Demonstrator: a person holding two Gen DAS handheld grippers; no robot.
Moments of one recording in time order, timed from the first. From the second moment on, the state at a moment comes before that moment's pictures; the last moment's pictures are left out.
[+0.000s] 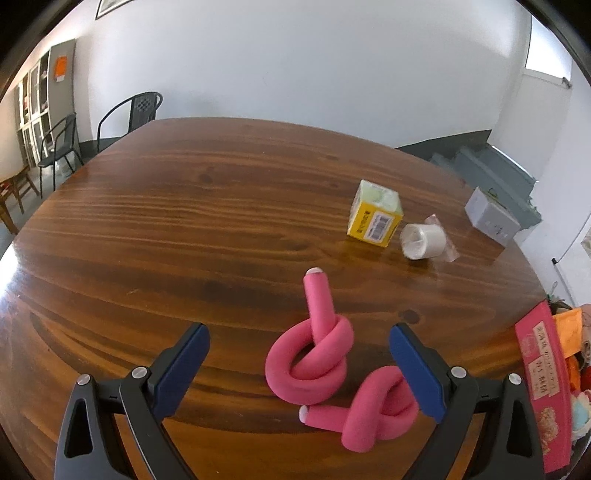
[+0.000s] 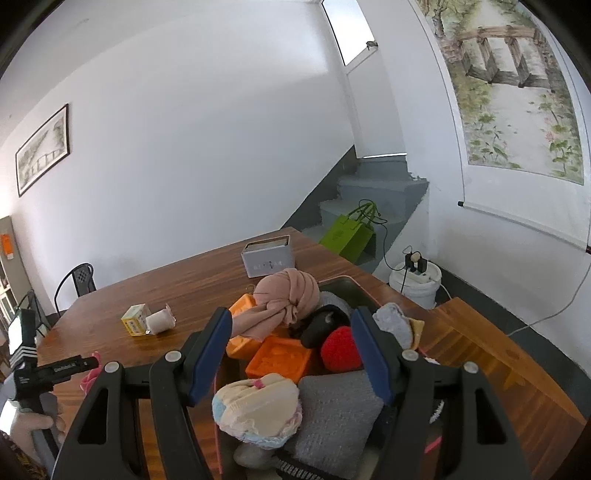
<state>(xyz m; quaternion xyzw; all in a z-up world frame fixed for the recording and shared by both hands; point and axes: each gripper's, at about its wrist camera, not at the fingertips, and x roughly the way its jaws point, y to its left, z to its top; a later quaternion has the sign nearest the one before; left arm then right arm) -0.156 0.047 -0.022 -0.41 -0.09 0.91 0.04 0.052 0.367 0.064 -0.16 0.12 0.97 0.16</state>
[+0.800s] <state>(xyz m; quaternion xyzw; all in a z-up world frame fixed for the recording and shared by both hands) -0.158 0.049 -0.032 -0.43 -0.09 0.89 0.09 0.047 0.346 0.054 -0.16 0.07 0.97 0.18</state>
